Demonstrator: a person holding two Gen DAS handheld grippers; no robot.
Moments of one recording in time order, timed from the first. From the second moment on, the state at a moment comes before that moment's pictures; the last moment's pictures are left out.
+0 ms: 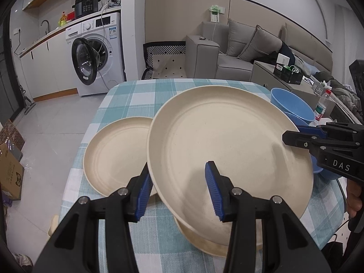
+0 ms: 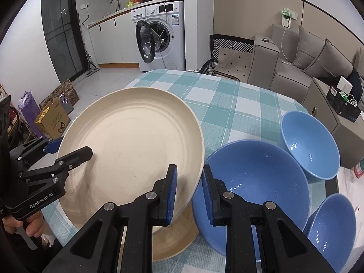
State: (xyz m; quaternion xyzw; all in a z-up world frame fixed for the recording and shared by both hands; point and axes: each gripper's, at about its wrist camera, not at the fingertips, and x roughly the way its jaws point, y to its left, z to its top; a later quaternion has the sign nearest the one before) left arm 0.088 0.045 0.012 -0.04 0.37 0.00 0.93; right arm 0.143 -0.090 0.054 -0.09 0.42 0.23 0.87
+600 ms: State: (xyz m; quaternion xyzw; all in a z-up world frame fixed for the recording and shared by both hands) left arm 0.070 0.042 -0.005 -0.04 0.39 0.00 0.92; right arm 0.102 -0.100 0.038 -0.07 0.41 0.24 0.88
